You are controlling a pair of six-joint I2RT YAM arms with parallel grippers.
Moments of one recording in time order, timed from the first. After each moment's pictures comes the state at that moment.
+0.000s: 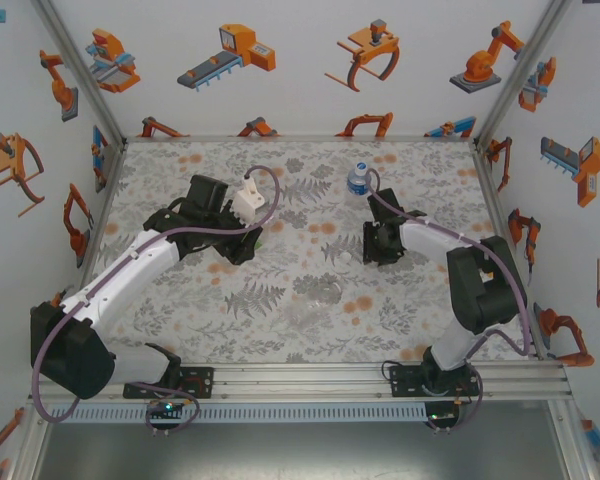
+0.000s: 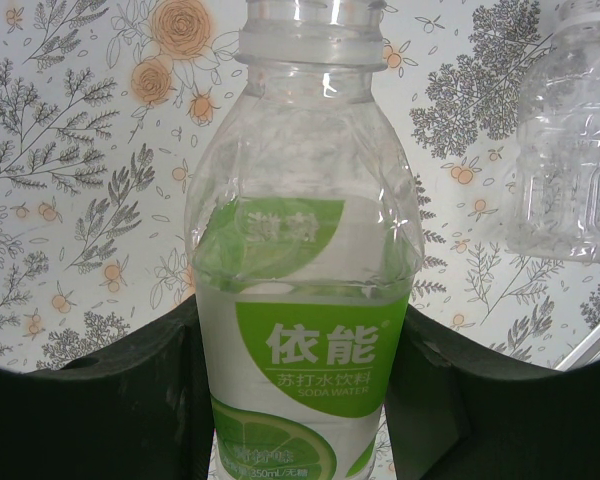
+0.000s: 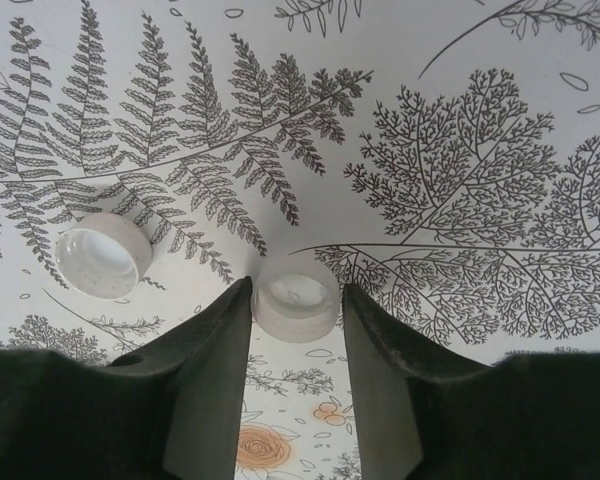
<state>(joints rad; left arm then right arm) -0.54 1.31 1.09 -0.67 0.24 0.31 0.36 1.68 0.98 -0.49 0.01 0.35</state>
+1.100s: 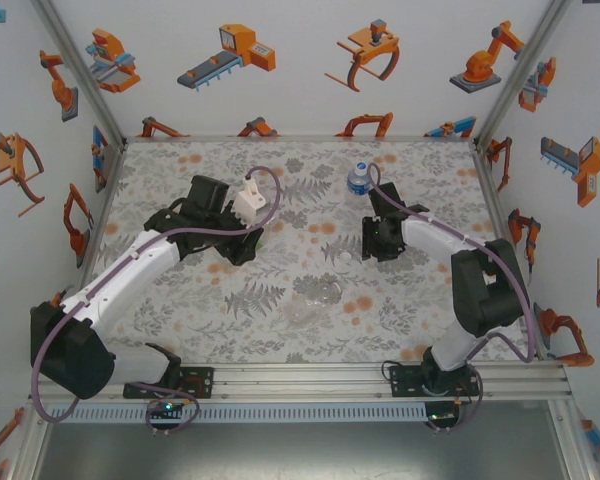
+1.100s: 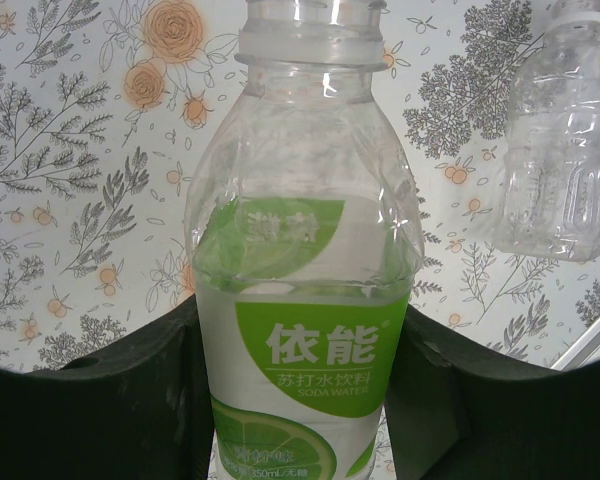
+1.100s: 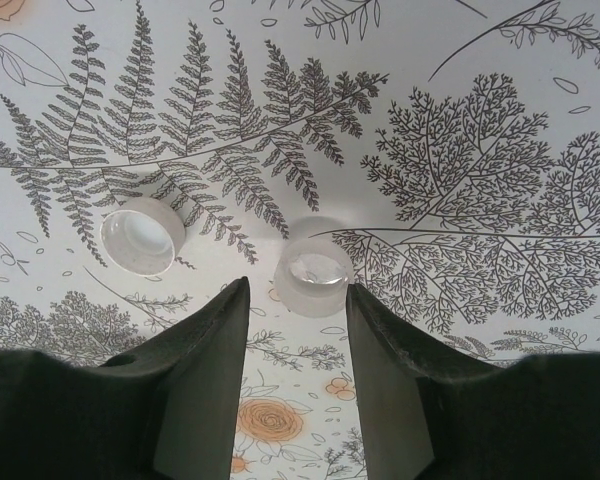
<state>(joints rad) -0.54 1.31 1.09 -0.67 0.25 0.31 0.36 1.66 1.03 -0.55 -0.01 0.35</state>
